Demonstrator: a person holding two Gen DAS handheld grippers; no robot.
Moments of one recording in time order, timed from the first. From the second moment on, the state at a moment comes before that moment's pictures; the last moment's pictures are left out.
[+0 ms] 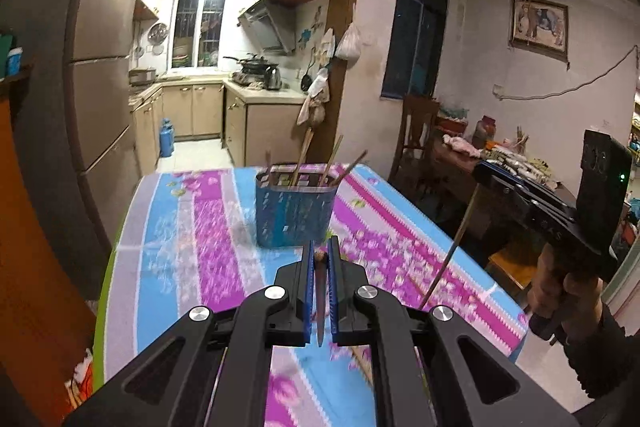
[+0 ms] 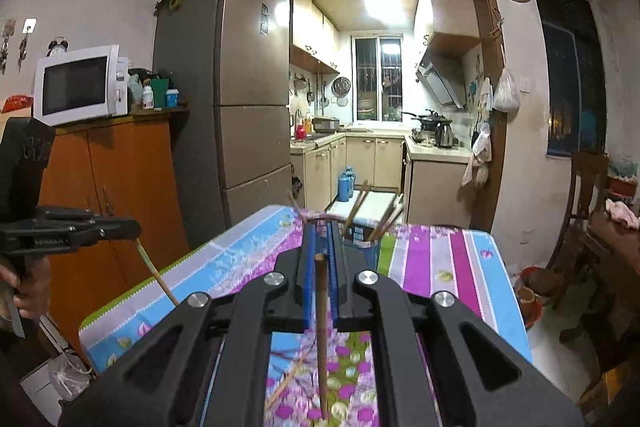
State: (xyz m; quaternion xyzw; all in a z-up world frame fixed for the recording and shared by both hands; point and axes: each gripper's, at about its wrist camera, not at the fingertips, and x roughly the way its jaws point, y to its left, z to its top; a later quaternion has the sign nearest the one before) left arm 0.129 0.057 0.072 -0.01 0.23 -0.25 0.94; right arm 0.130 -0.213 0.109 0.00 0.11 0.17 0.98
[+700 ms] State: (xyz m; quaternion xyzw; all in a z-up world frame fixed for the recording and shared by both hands) left arm 0.349 -0.046 0.151 0.05 0.15 -0.18 0.97; right arm 0.302 -0.208 0.189 0.05 0.01 0.11 0.99
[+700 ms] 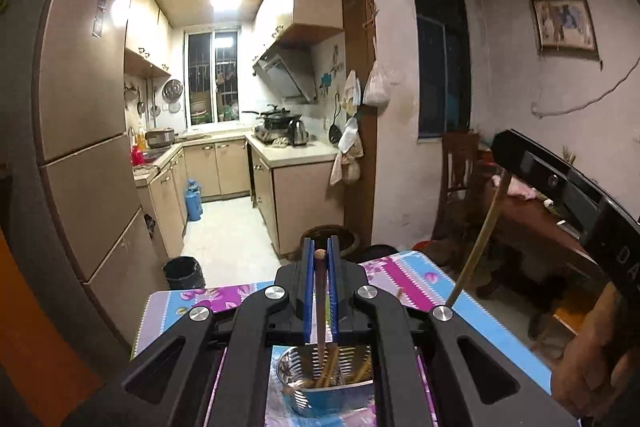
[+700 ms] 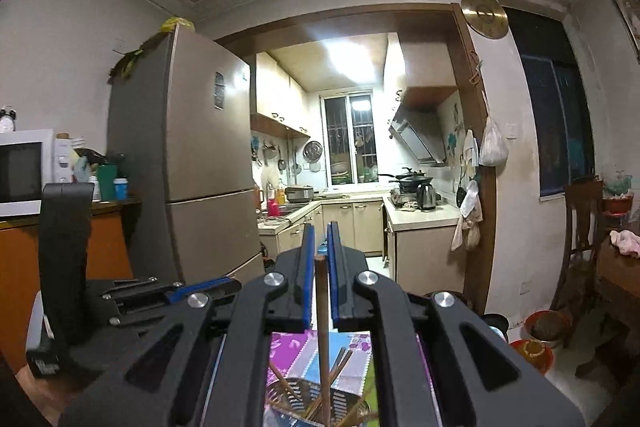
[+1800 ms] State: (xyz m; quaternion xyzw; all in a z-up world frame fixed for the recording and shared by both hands) left arm 0.253 0.038 0.172 0.02 0.01 -0.06 1.00; right arm 0.193 -0.268 0.182 0.01 -0.02 0.05 1.00
